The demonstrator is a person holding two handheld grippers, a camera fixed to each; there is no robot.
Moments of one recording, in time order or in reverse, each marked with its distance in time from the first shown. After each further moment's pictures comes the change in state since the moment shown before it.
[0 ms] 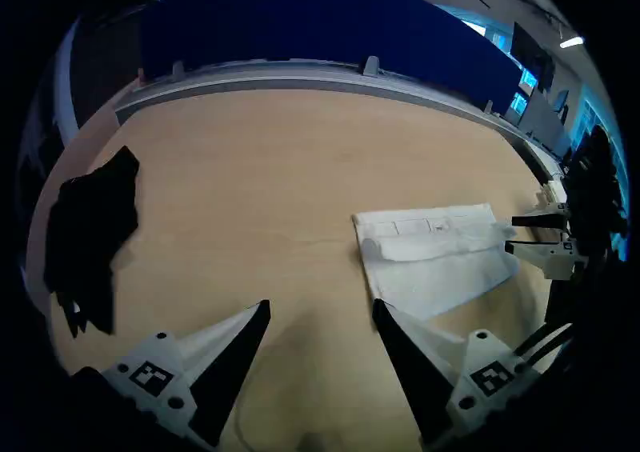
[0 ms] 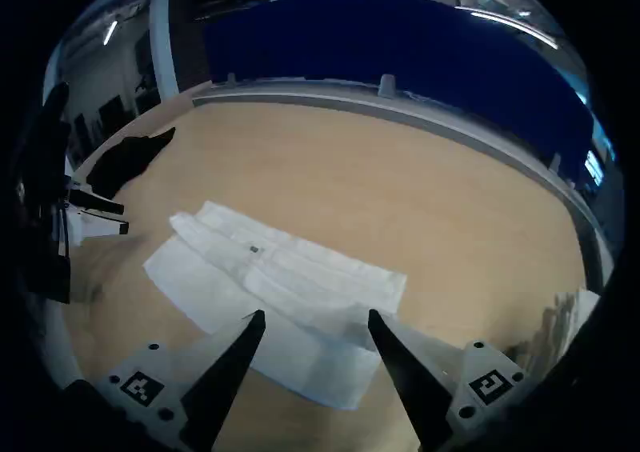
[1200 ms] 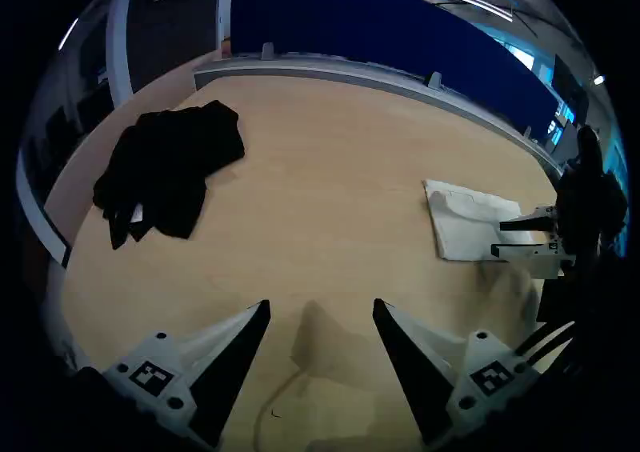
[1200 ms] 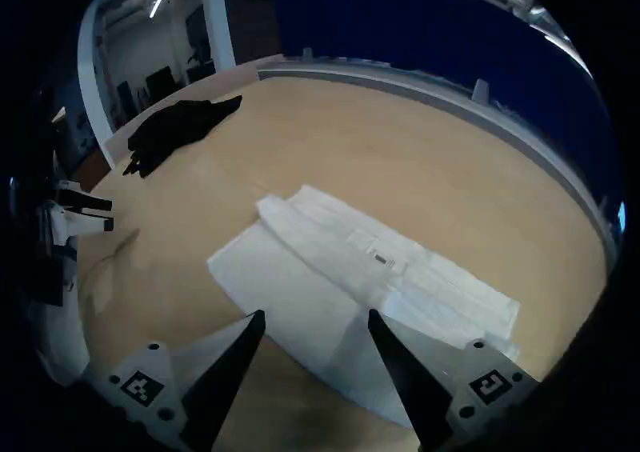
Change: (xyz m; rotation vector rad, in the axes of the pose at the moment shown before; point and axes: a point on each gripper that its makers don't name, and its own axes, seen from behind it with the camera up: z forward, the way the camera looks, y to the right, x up) left arm -0.085 -0.077 -0.083 0.165 0.015 -0.168; right arm -0.001 -0.112 0.049 0.186 -0.059 -0.130
